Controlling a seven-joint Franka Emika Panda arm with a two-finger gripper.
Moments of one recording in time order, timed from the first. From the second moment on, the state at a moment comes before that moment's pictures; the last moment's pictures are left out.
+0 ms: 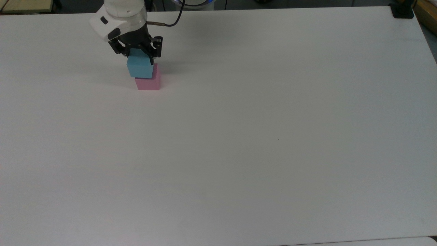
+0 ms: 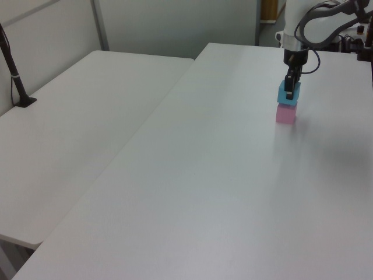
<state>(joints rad) -0.18 0.00 -0.01 -2.17 -0.06 2.16 -0.12</state>
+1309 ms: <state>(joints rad) -0.18 -0.02 0.00 -2.10 -0.06 2.03 -0.11</state>
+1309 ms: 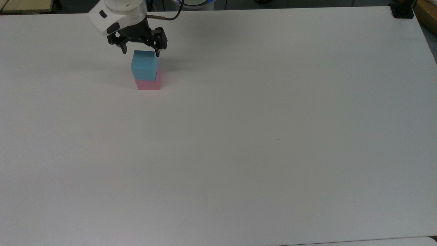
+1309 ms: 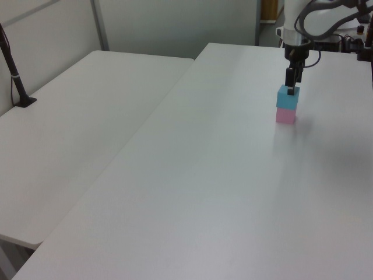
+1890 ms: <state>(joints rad) -0.07 -0.04 0.00 -1.75 -0.06 1.69 -0.09</state>
